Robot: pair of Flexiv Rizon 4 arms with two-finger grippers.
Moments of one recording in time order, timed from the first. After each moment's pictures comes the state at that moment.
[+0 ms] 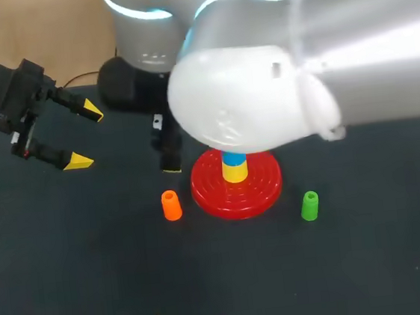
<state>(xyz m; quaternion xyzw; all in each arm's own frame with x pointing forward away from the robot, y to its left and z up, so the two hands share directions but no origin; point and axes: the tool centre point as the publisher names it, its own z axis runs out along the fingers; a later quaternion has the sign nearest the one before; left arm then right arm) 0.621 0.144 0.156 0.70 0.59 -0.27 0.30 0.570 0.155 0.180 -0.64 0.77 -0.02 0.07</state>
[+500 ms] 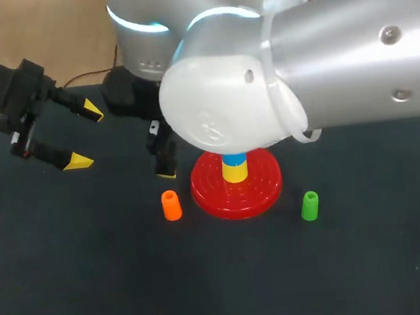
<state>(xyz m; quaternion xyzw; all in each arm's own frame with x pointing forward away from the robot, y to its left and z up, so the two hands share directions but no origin) 0.621 0.144 0.156 0.70 0.59 -0.27 0.30 0.584 0.164 0.146 -0.61 0.79 0.00 0.06</state>
